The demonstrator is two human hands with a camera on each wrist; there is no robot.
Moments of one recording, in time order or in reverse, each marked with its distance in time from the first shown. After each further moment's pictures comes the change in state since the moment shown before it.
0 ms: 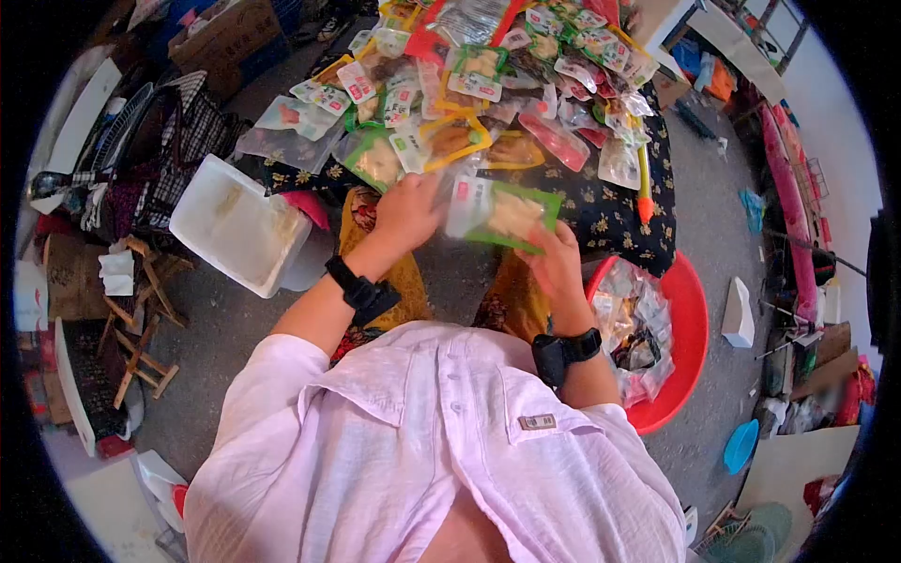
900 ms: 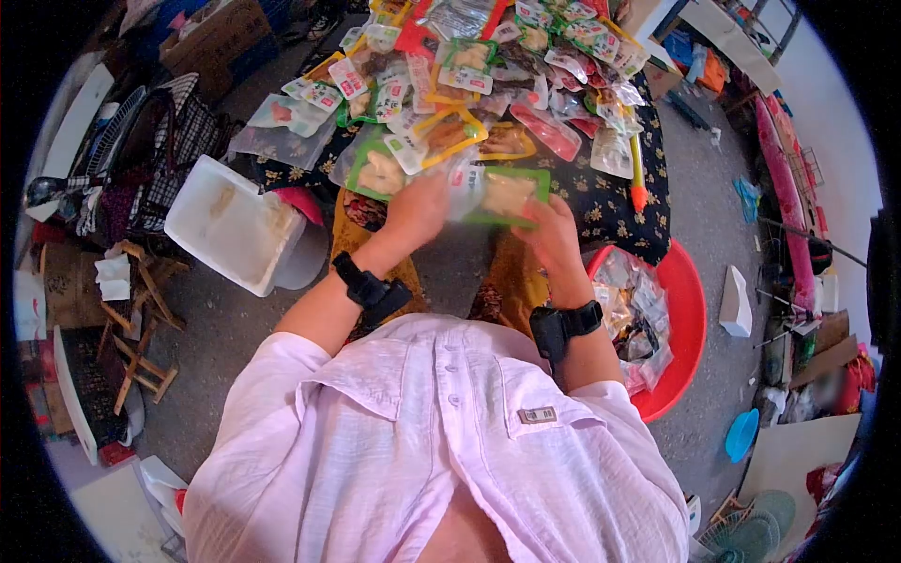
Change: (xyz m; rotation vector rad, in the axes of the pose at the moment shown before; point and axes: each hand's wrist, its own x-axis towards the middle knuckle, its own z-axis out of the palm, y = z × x) left_hand 0.005 0.006 0.022 -0.179 -0.098 -0.028; right_hand 0.019 -0.012 0.003 -0.144 0.048 0.050
